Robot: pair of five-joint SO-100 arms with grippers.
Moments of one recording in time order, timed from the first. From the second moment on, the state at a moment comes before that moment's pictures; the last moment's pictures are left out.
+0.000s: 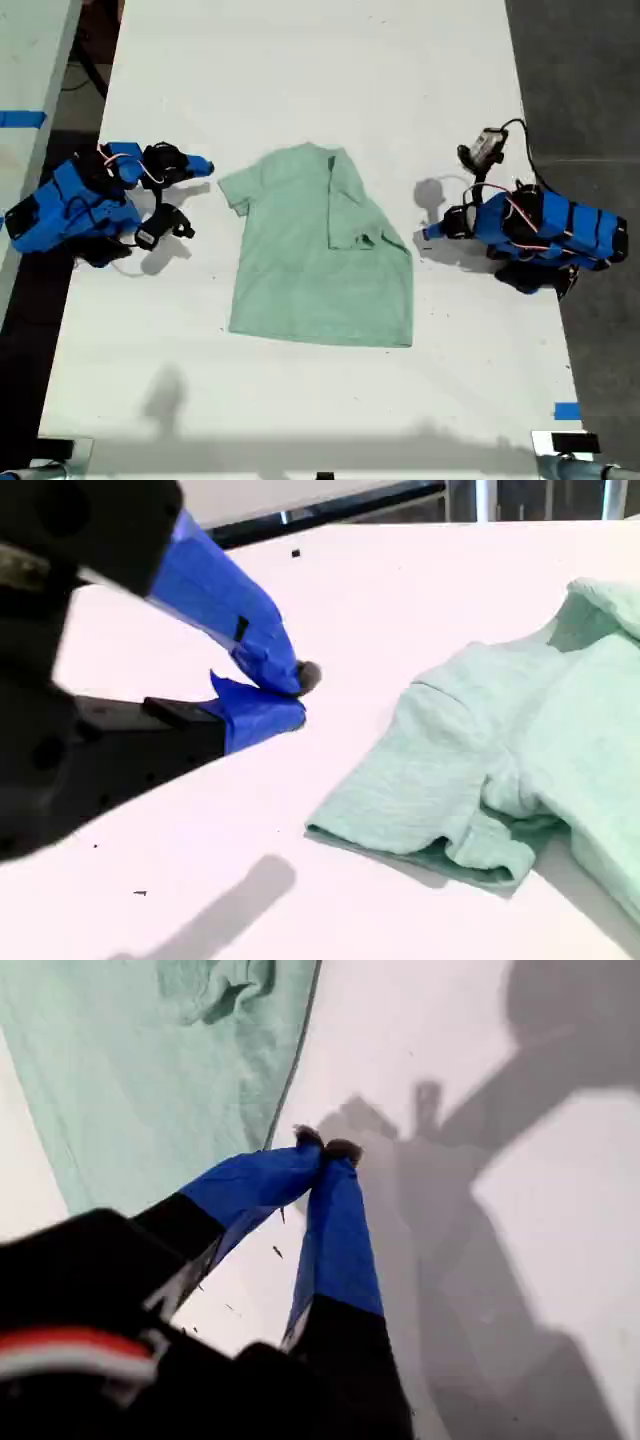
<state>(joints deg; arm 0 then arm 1) -40.3 205.8 186.3 57.6 12.8 17.5 200.5 174.6 78.2 -24.5</state>
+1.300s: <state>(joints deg) -42.8 135.4 139.7 56.5 27.9 15.6 200.5 174.6 78.2 -22.2</state>
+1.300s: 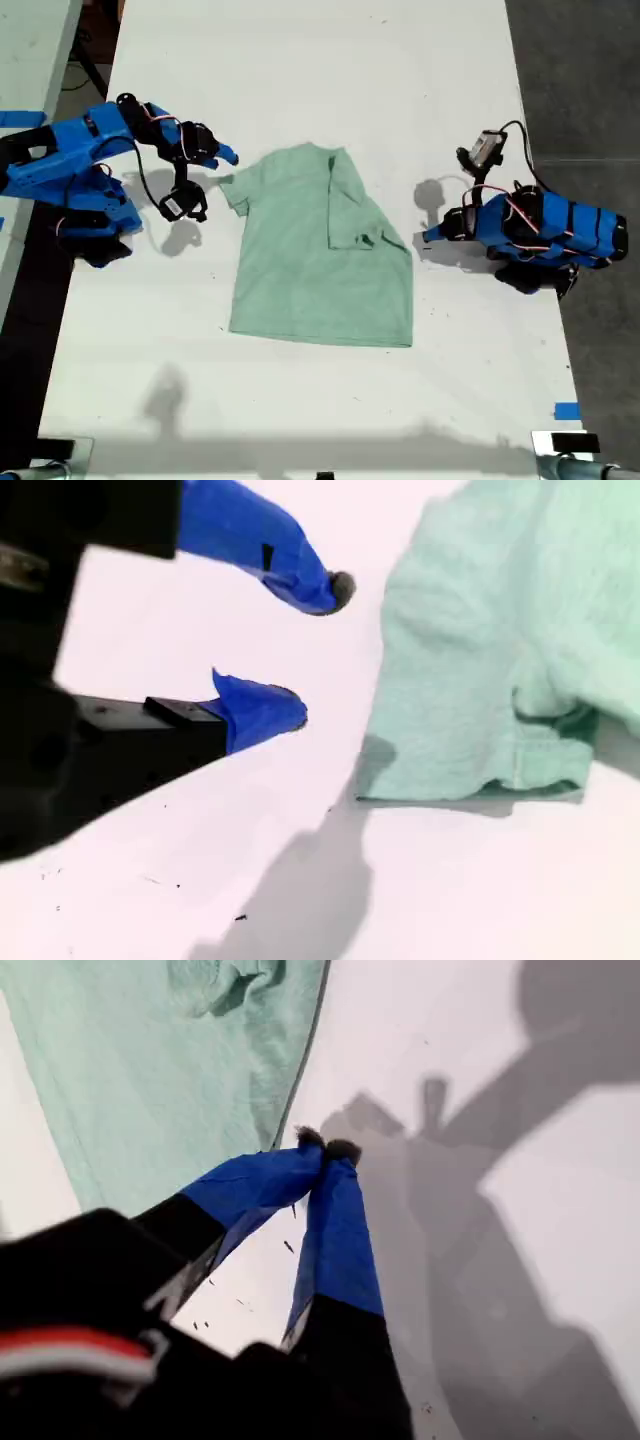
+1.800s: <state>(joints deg) -43.8 100.8 130.6 47.1 33.4 15.6 200.5 174.6 78.2 -22.2</state>
